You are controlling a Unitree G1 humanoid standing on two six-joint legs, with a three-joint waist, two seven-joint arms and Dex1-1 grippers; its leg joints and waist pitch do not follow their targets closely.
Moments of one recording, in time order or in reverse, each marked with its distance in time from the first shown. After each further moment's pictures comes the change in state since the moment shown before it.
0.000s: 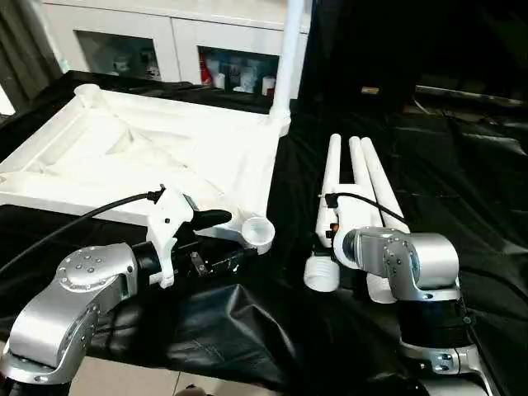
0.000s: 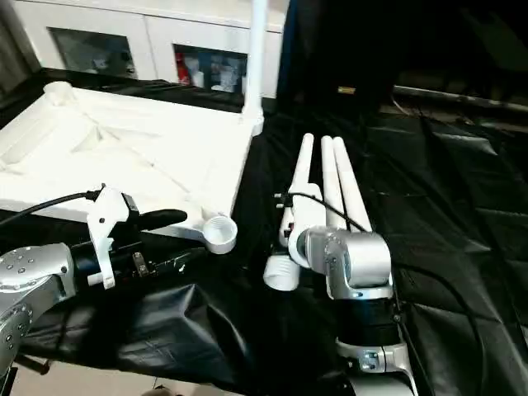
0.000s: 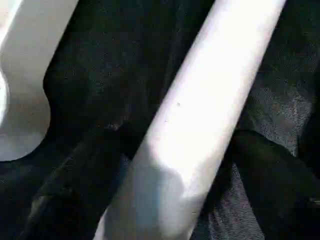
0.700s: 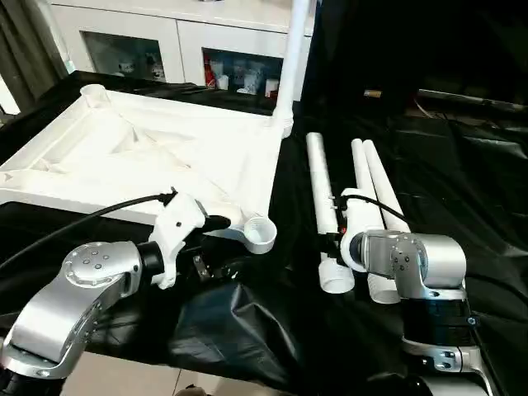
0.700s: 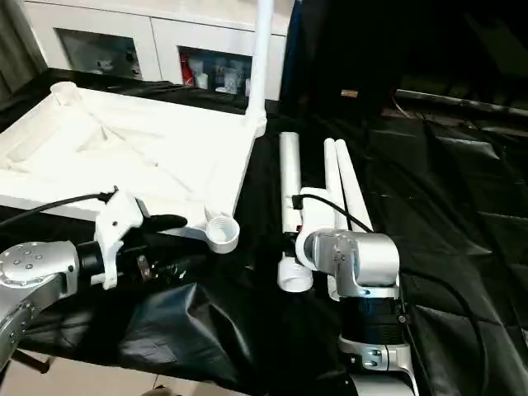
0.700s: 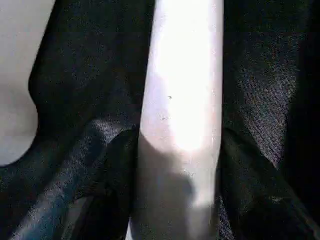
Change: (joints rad) left arm -0.032 0.061 -0.072 0.005 0.071 -0.001 0.010; right arm -0.005 0.029 -0.112 0.032 0.003 0.015 -0.031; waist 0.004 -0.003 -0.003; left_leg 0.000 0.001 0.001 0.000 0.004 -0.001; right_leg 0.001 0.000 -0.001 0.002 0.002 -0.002
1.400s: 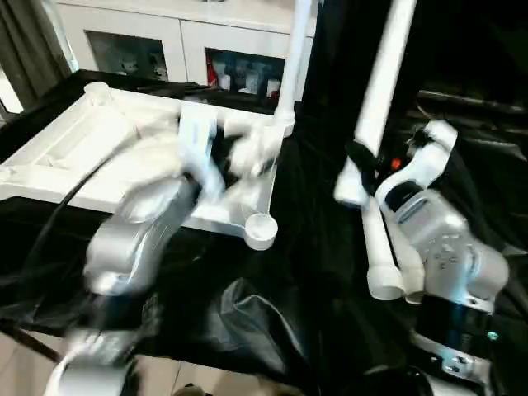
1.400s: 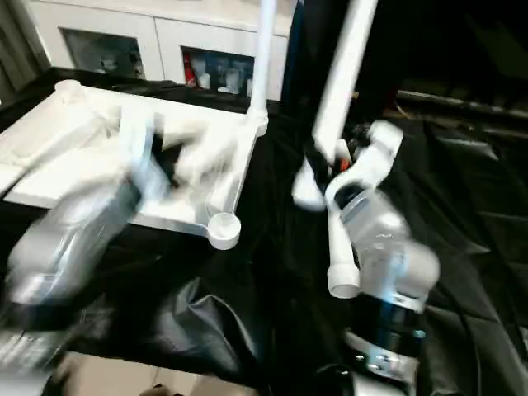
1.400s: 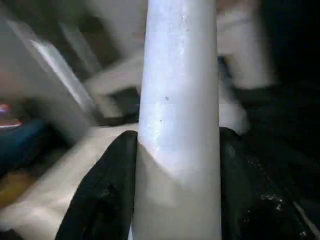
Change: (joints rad) left arm -0.516 -0.456 0.176 0.427 -0.133 -0.080 0.312; right arm -0.012 0.031 -0.241 -0.185 0.289 -0.511 0.294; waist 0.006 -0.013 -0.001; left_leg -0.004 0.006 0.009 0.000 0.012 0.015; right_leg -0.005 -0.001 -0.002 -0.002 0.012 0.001
